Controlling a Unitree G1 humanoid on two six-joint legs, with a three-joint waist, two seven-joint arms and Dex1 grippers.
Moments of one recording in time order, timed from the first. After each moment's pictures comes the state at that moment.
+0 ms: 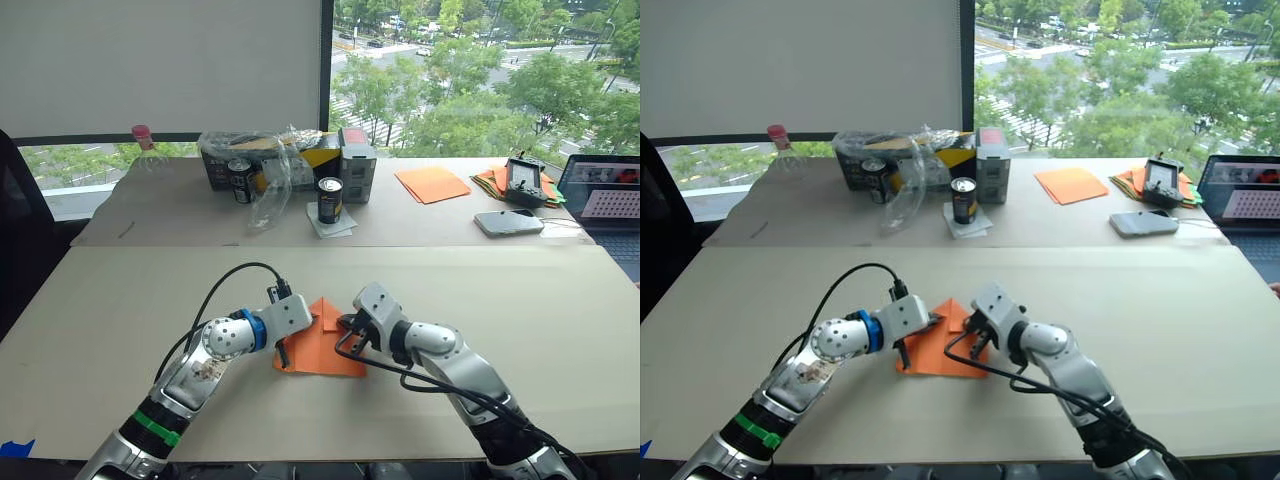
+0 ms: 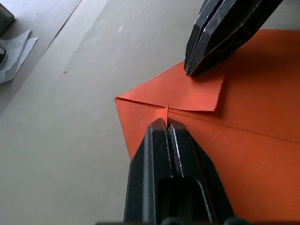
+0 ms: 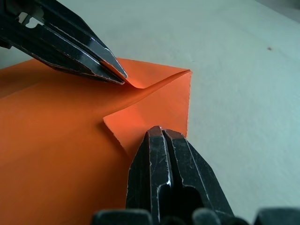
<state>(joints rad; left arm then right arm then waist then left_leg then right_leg) -0.37 0.55 -0.40 -0.10 0.10 0.19 -0.68 -0.36 -0.36 0.31 -0.19 0.08 0.61 0.59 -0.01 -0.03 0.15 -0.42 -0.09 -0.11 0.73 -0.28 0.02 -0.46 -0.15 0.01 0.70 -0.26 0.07</state>
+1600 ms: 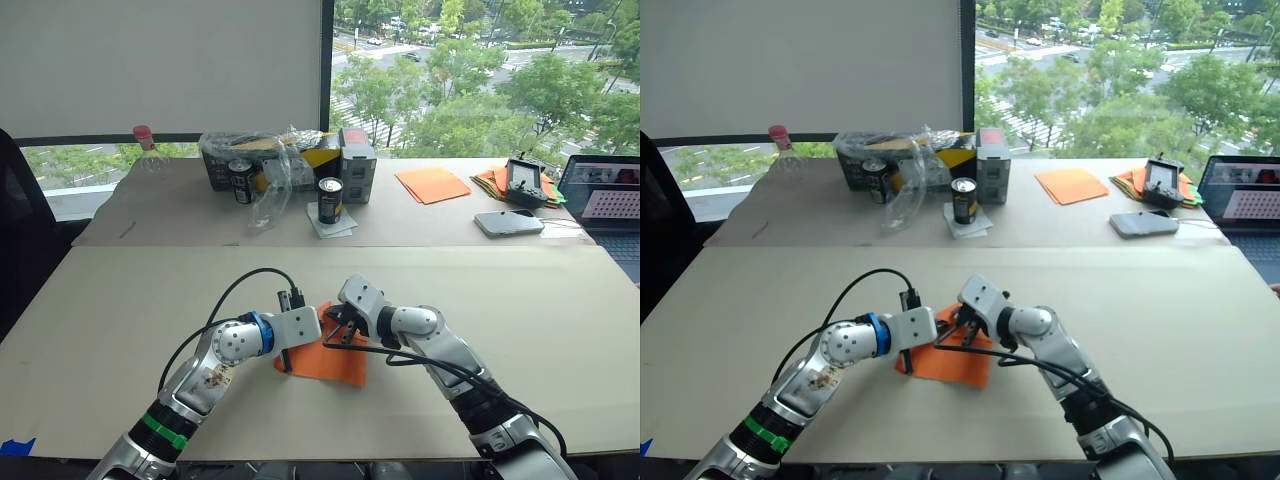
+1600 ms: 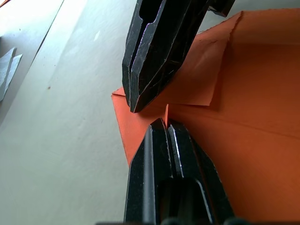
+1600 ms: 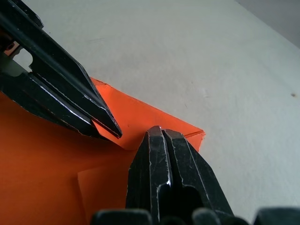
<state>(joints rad) -0.35 0.49 -0.37 -0.12 0.20 0.21 -0.74 -0.51 -0.33 0.35 0.06 -0.02 0.40 0.71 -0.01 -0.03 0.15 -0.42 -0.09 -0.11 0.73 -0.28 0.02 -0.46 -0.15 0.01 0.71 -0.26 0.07</state>
